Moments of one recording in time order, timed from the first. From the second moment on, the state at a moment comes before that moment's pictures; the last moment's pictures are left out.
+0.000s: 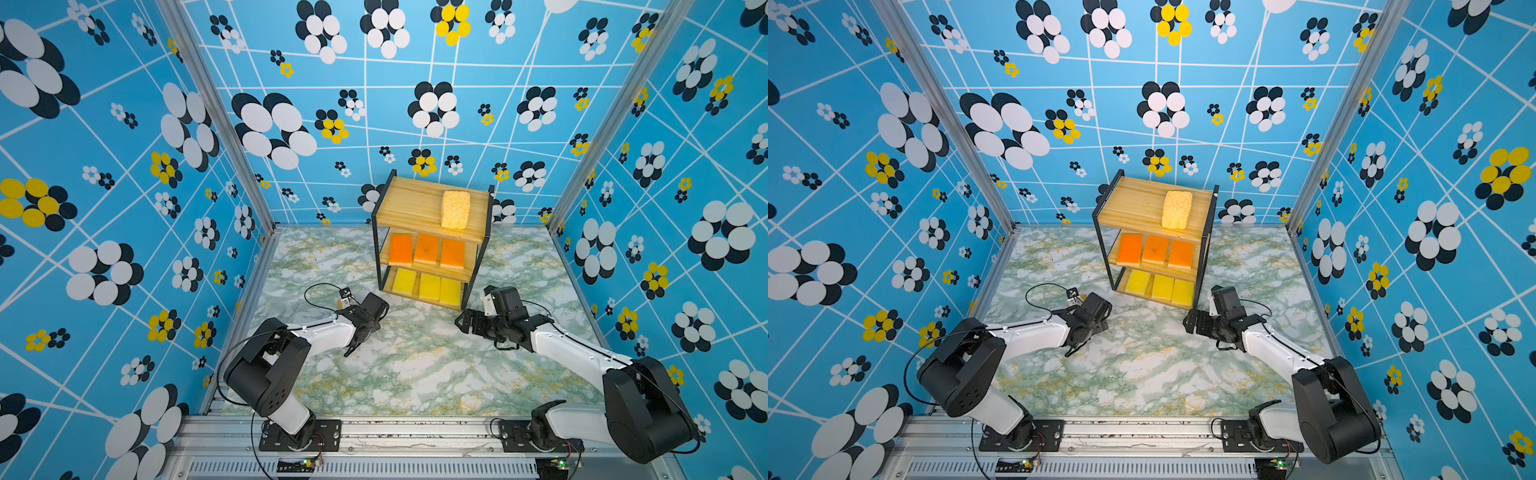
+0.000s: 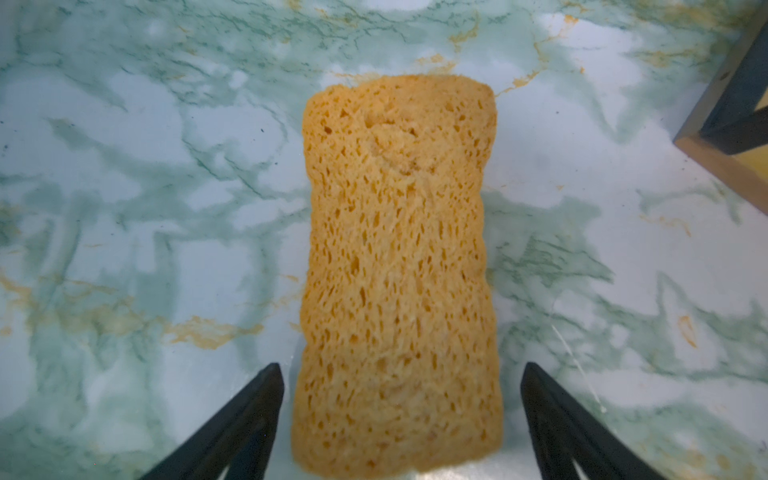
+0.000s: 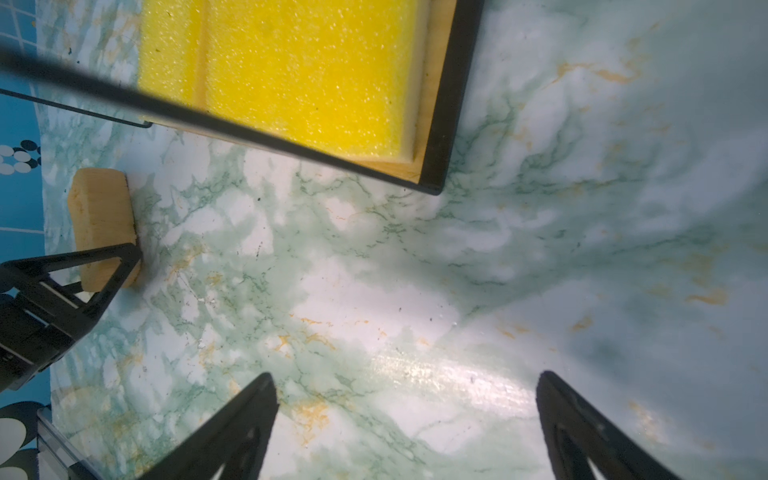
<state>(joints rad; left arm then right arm) -0.60 1.60 0.74 -0.31 -0.46 -0.90 0.34 1.32 0.62 -0.26 -0.22 0.51</state>
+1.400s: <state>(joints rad) -0.60 1.28 0.82 -0.47 -0.41 -0.76 0.34 1.34 0.62 -0.26 -0.22 0.52</state>
